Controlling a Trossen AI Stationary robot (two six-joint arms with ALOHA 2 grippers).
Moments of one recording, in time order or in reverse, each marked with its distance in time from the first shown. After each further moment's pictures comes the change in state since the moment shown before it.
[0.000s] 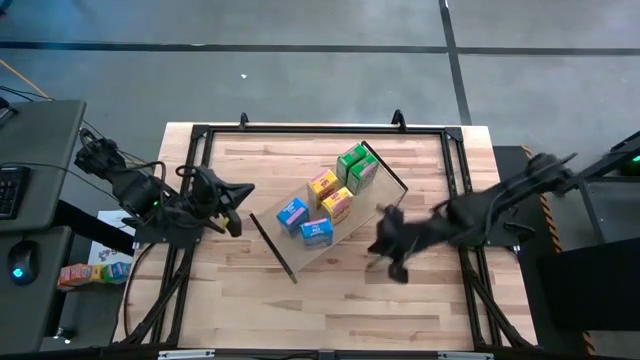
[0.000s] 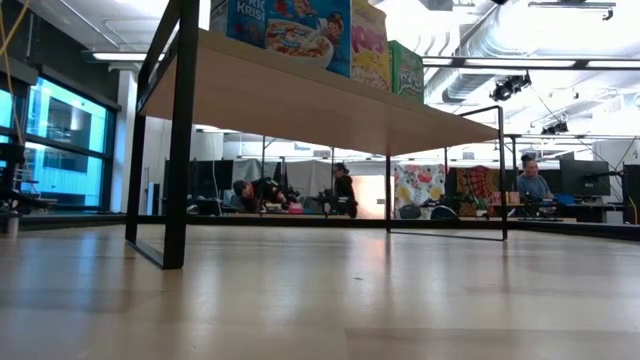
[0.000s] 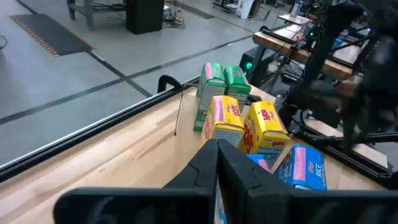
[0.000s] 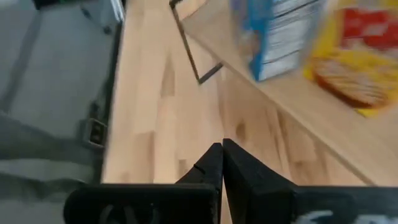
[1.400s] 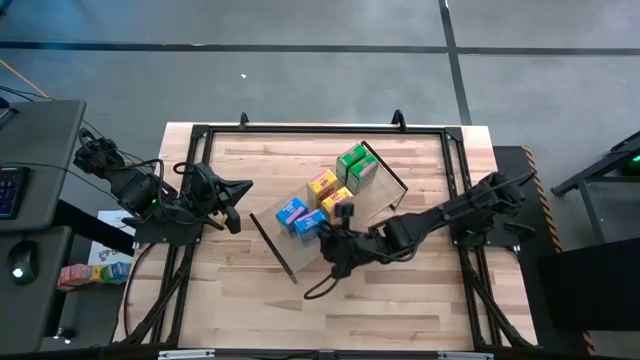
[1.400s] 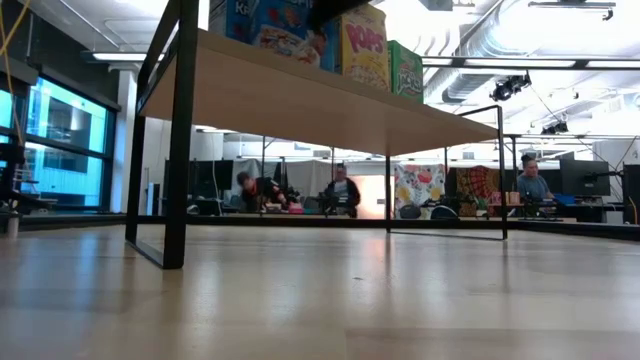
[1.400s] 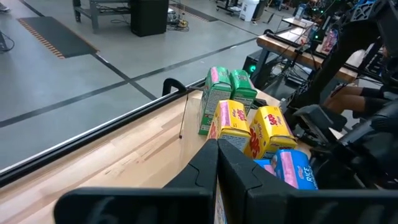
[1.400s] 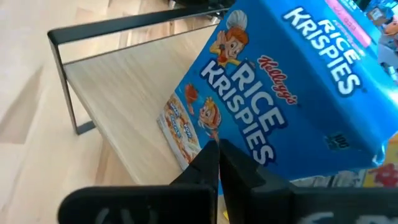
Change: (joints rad) left arm 0.008 -0.014 0.000 -0.014 -0.011 0.001; right arm -0.065 0.478 0.314 0.114 0.386 -0.518
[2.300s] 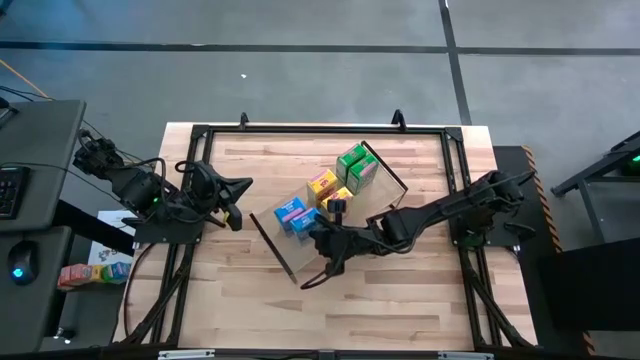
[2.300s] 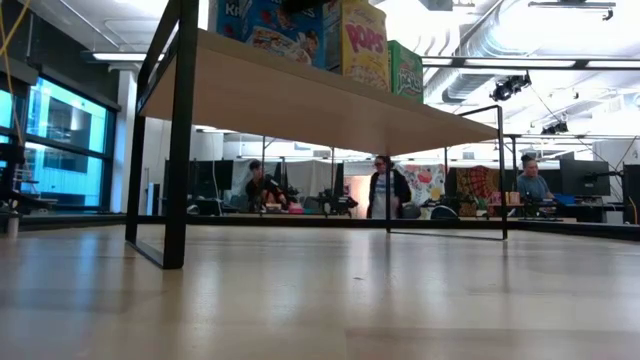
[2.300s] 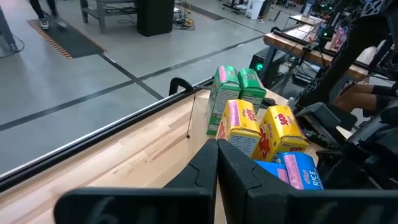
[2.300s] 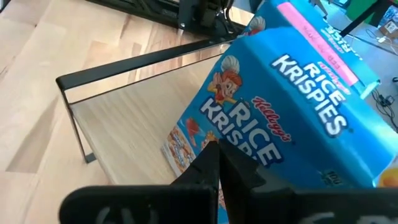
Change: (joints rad) left arm 0.024 0.000 0.000 -0.022 0.004 0.001; right arm -0.044 0.000 -0.001 0.122 -0.095 -0.053
